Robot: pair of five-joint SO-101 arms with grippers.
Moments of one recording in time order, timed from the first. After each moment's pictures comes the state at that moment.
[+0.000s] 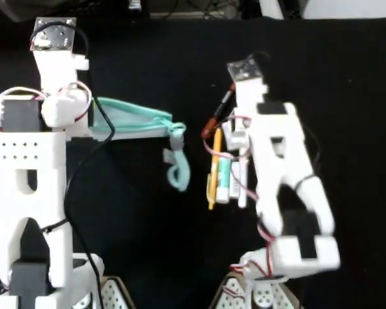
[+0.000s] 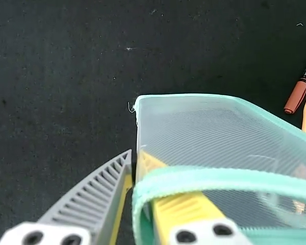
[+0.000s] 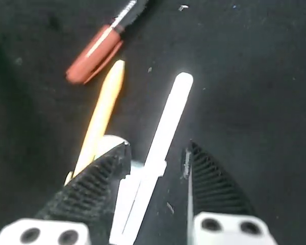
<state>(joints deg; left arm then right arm) -4.9 -19.8 -3.9 89.7 -1.7 -1.1 4.6 18.4 60.8 9.3</state>
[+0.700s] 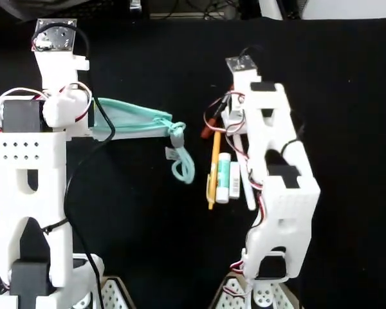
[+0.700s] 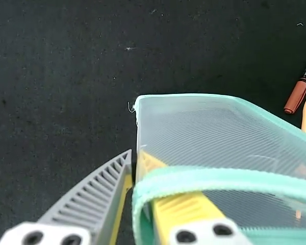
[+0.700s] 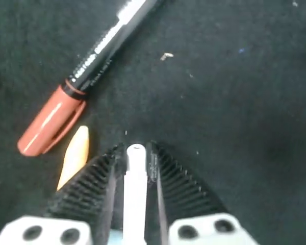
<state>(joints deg) -4.9 -19.8 -3.9 89.7 -1.7 -0.3 32.0 -8.4 66.6 9.2</state>
